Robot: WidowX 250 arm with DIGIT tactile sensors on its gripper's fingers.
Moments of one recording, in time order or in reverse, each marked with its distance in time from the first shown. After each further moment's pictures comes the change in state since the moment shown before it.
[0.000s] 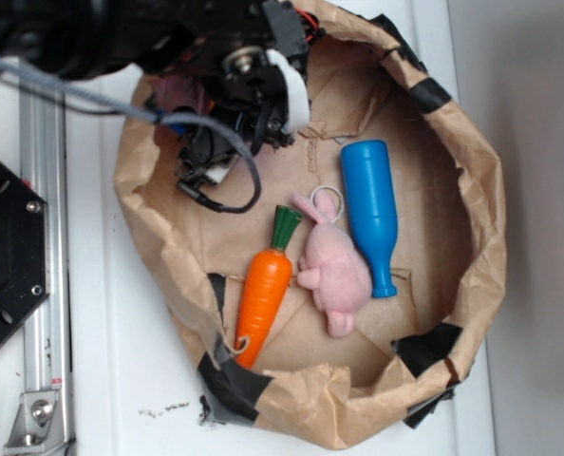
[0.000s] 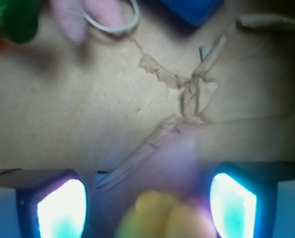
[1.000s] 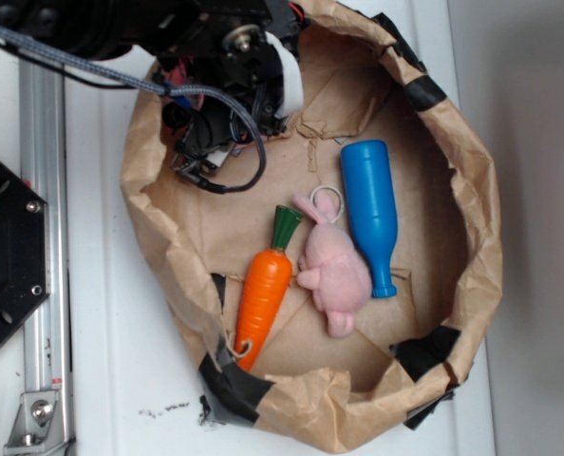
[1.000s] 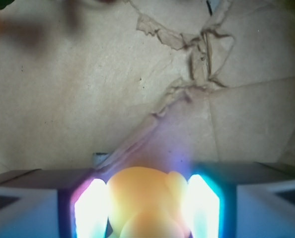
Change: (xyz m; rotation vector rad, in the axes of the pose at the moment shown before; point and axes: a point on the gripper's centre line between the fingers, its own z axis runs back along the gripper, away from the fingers) arm -0.005 0.001 0.003 -0.005 0.003 0.048
